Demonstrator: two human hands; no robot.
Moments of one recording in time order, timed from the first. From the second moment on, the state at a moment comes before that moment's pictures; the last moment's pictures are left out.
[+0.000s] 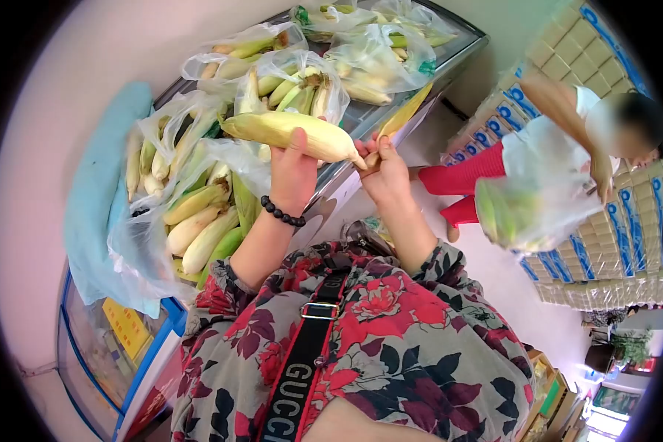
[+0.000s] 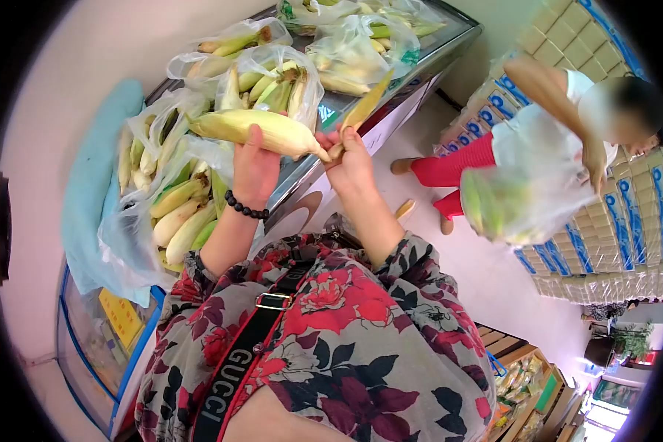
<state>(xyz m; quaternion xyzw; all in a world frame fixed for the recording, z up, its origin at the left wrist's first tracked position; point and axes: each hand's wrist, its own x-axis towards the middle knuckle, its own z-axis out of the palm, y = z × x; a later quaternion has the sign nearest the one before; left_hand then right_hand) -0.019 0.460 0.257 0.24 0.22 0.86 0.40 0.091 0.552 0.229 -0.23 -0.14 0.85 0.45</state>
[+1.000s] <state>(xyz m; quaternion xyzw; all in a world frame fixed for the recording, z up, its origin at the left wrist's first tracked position) -0.059 0.448 0.251 0.23 0.36 0.80 0.42 0.103 0.525 0.226 -0.20 -0.54 0.80 0.16</state>
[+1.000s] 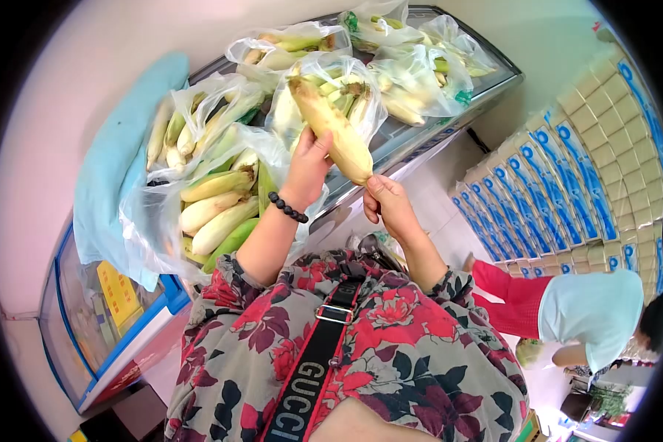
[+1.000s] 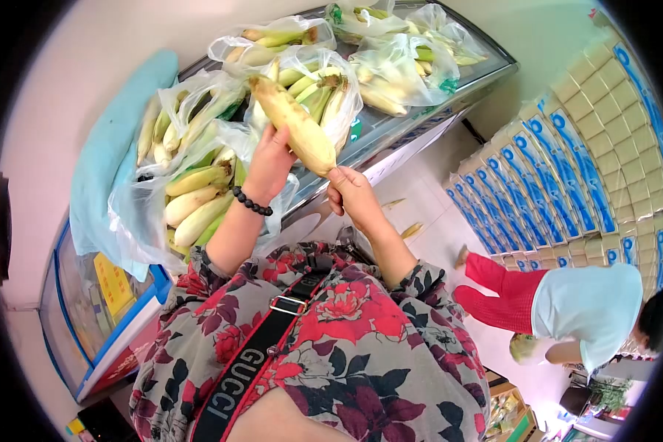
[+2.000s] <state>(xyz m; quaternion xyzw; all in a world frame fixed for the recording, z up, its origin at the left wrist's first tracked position) -0.101 0.438 0.244 0.11 0.60 0.78 0.13 0.039 0.982 0.340 -0.26 -0.92 0.19 0.22</state>
